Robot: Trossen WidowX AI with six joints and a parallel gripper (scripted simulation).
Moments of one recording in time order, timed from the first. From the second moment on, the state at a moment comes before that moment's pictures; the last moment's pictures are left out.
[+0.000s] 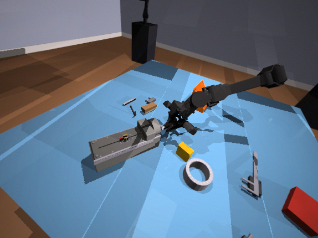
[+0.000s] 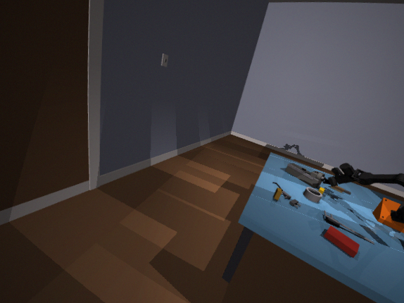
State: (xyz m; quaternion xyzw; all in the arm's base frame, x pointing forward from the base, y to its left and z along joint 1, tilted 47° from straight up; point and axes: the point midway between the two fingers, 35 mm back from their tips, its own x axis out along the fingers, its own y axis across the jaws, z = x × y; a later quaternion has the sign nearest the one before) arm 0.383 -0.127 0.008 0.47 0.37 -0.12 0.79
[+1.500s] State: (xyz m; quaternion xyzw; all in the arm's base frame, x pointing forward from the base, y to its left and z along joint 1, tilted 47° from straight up) arm 0.371 -0.146 0.006 0.47 0.37 -0.11 0.79
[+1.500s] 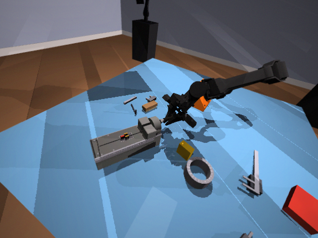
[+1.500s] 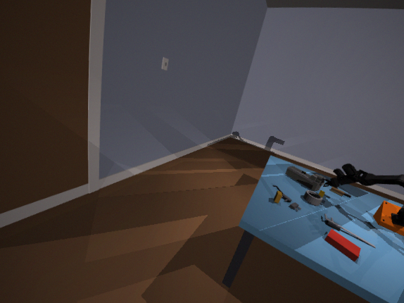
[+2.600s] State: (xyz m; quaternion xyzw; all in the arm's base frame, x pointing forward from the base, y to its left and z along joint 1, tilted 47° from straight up) arm 0.367 -0.150 0.002 0.47 0.37 -0.11 0.79
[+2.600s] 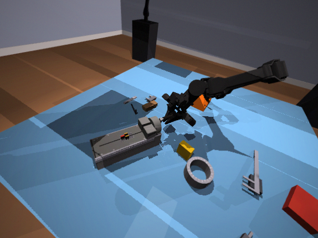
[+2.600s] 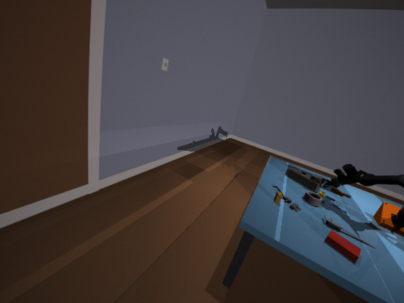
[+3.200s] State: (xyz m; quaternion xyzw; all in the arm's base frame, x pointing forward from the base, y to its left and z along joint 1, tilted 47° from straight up) arm 0.365 -0.152 0.000 0.47 0.36 -0.11 0.79
